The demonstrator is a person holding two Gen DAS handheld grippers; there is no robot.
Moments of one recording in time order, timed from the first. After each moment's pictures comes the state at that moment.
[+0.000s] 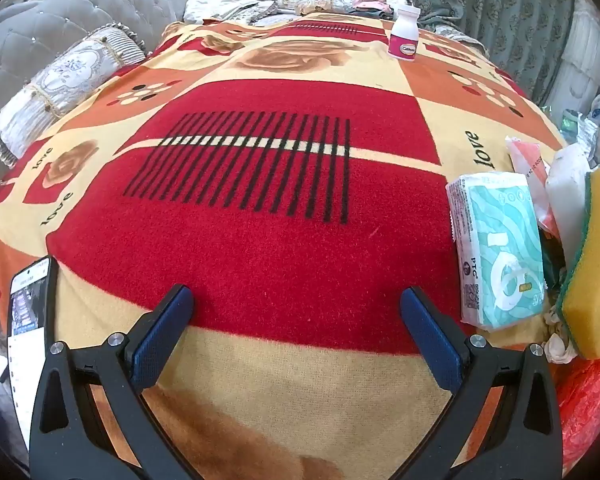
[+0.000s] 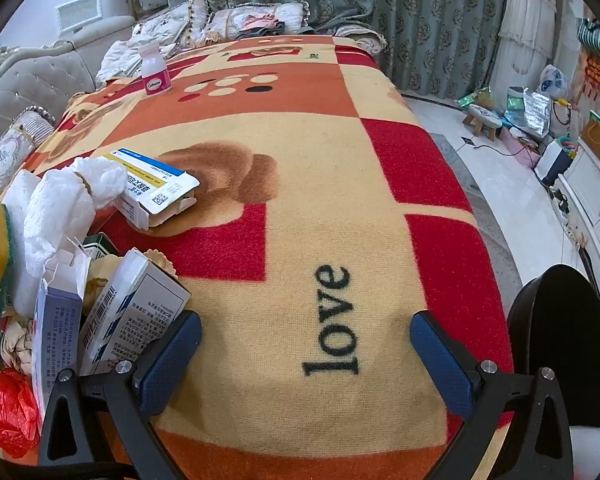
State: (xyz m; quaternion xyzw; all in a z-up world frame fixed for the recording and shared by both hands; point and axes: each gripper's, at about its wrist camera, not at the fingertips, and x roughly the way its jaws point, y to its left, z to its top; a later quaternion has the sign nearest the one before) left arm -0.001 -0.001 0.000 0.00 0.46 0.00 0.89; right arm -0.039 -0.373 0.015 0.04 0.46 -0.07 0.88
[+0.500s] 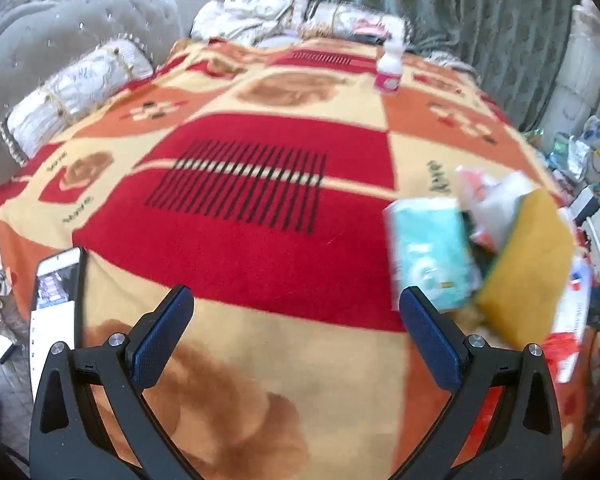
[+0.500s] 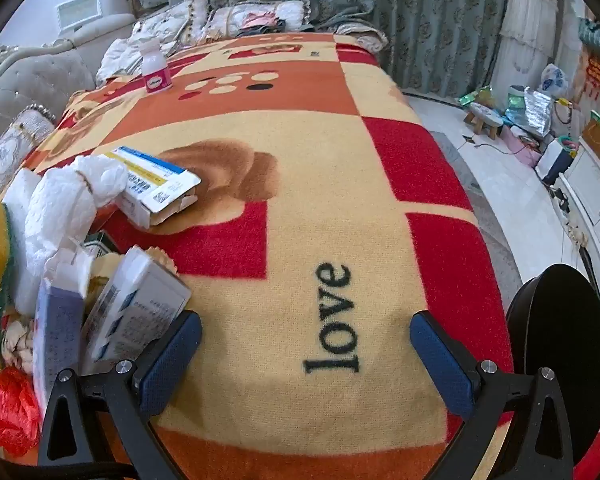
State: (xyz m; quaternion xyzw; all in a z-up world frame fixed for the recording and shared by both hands) left arm -0.045 -0.015 0.049 -0.02 0.41 0.00 0.91; right arm -0.039 -0.372 0.015 0.04 0.47 -0.06 0.88
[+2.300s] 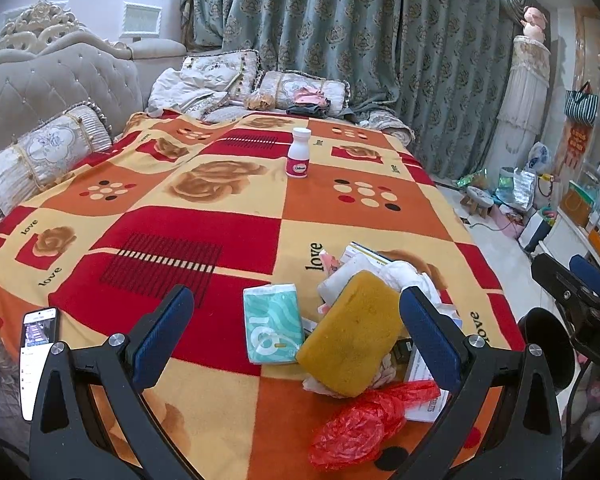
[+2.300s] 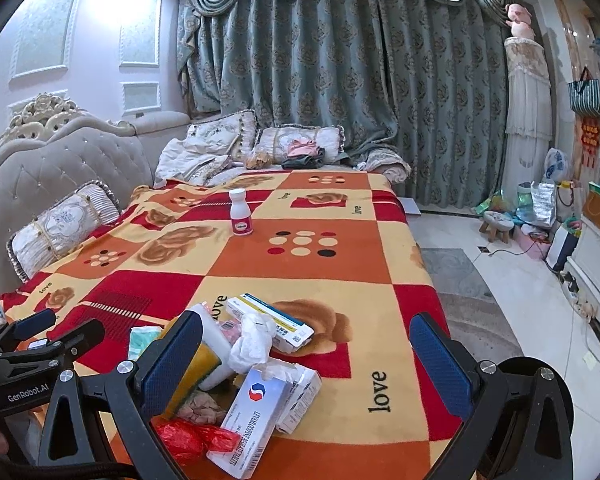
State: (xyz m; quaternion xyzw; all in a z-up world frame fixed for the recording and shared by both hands) left arm -0.080 -0.090 0.131 -0.04 0.31 -0.08 0.95; right arm -0.117 -0.307 0.162 0.03 0.26 -0.02 0.97
